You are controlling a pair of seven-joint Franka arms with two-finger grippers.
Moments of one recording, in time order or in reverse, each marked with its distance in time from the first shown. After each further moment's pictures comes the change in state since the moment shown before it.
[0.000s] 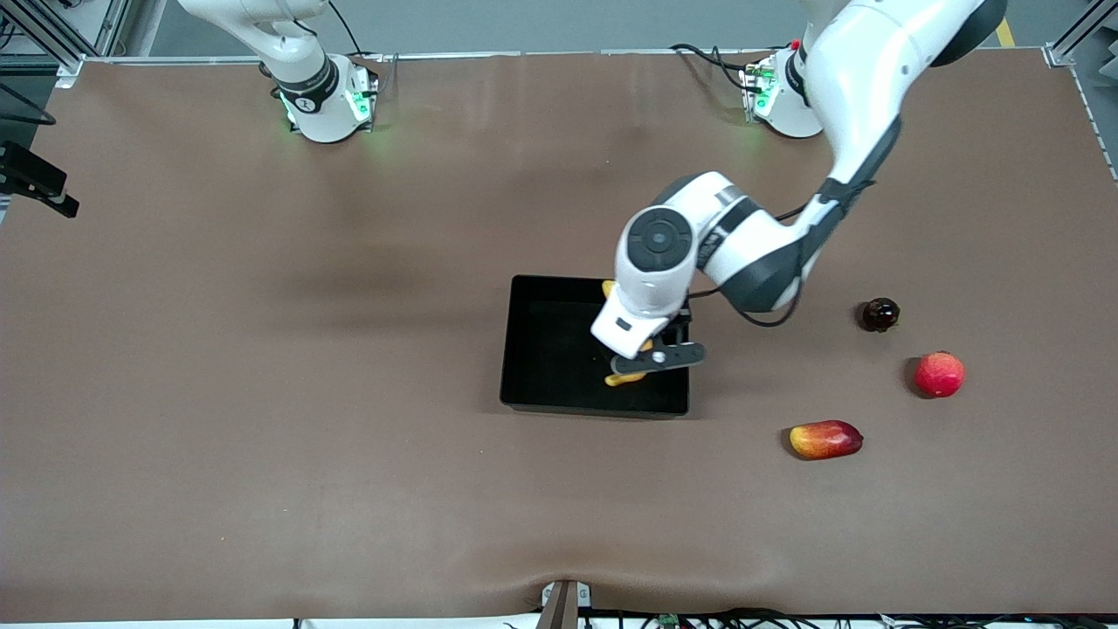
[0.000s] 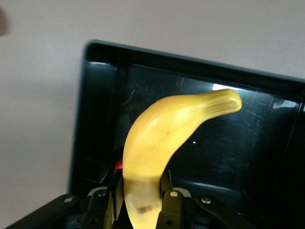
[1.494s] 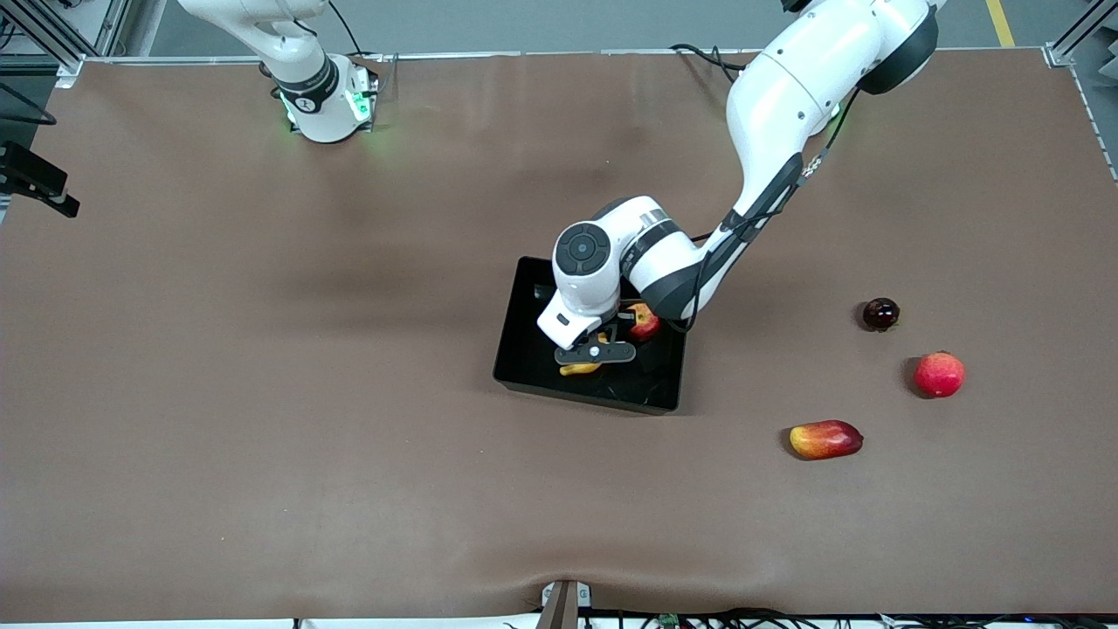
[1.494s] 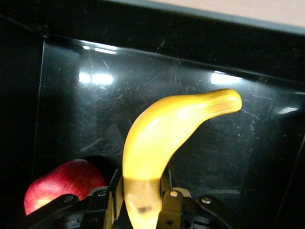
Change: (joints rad) left arm -0.202 0.126 0.157 0.020 0.001 0.151 0.003; right arm 0.000 0.000 0.001 0.000 0.000 -0.001 0.000
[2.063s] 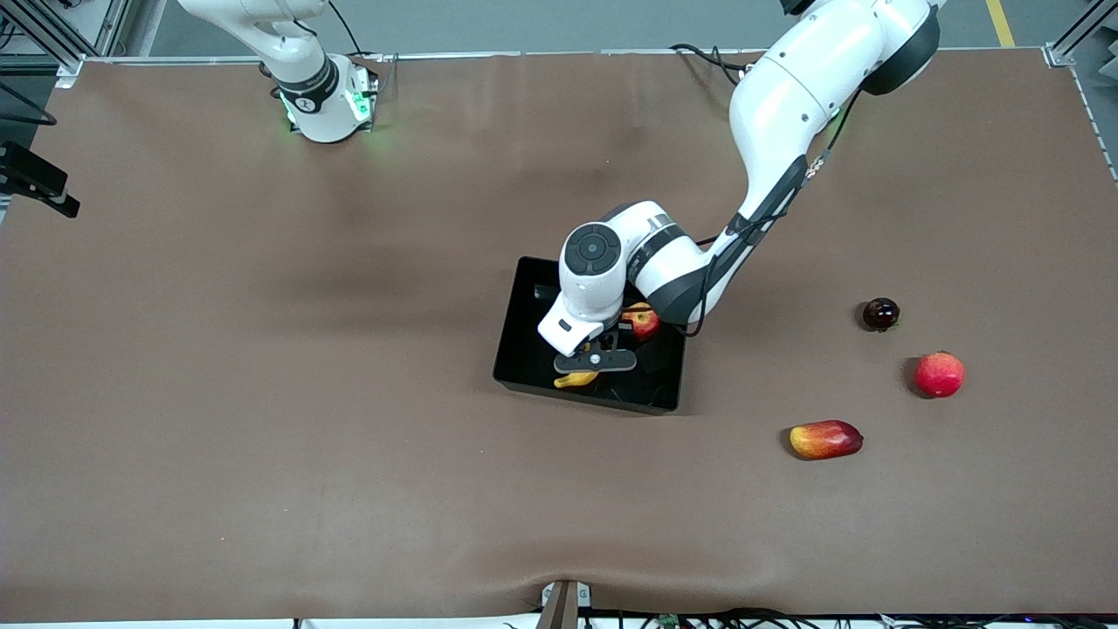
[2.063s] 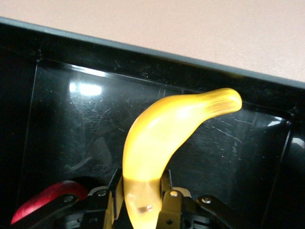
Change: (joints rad) left arm 0.000 0.010 0.020 0.005 0.000 0.076 0.000; right arm 0.000 0.001 0.000 0.000 0.000 0.000 0.000
